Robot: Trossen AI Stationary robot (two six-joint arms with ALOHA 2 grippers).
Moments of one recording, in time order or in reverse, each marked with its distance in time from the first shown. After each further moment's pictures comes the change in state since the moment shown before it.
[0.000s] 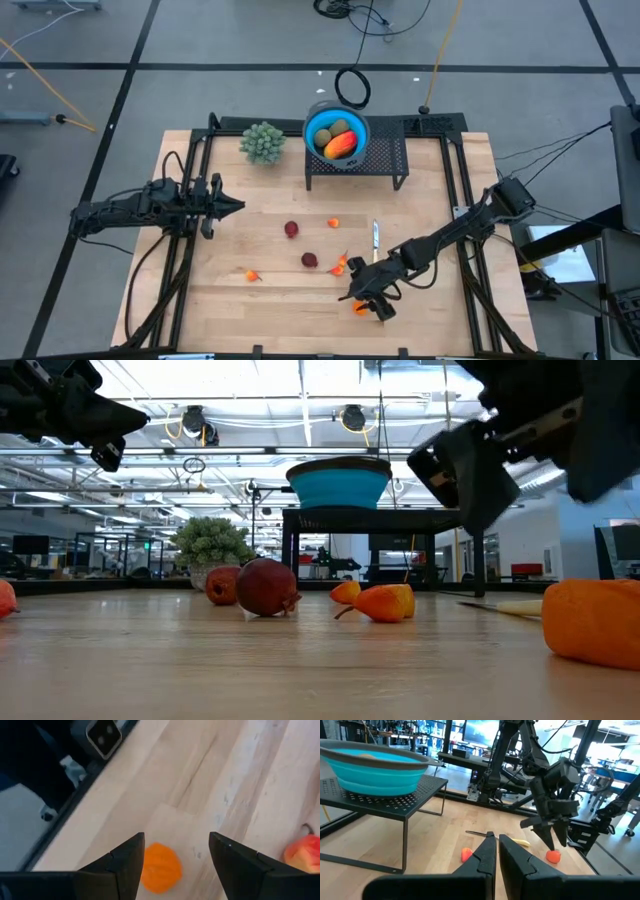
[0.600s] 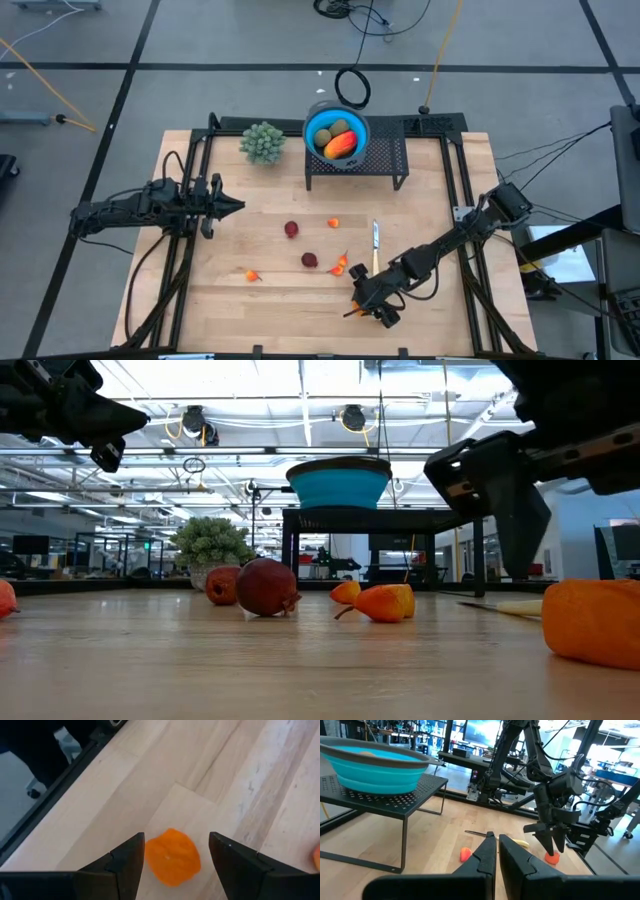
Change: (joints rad) left arm 0.000 0.001 0.000 0.000 -0.001 -0.016; right arm 0.060 0.048 0.000 -0.009 0.062 -0.071
